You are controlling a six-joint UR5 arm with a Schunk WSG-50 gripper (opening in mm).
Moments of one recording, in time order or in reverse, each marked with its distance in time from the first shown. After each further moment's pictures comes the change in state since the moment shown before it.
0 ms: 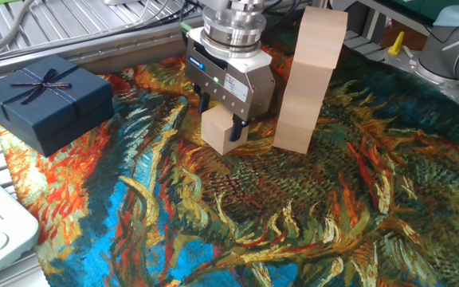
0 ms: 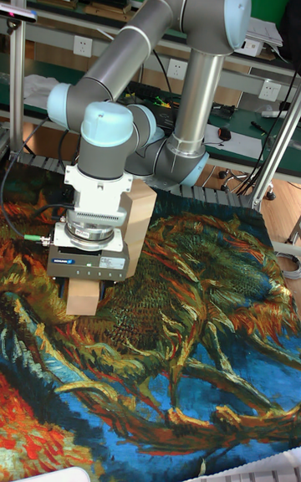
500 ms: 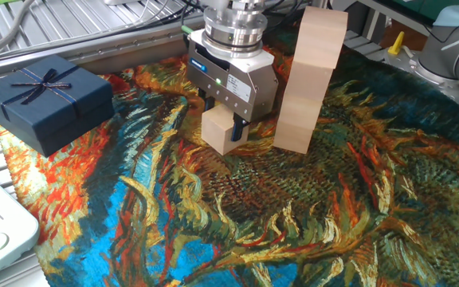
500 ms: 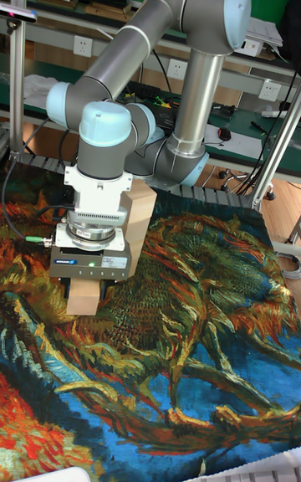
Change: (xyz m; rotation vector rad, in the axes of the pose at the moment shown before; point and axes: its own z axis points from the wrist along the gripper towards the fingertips) arm 0.001 0.005 0.000 -0.021 0.002 -0.015
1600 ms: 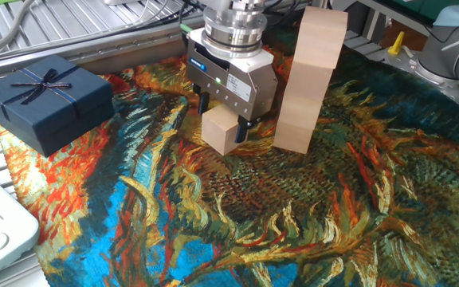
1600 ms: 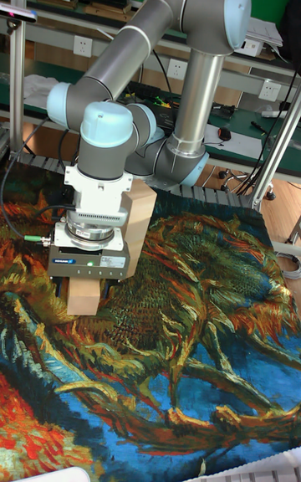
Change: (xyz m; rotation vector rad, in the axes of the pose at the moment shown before) arm 0.004 -0.006 0.000 0.026 0.015 -0.006
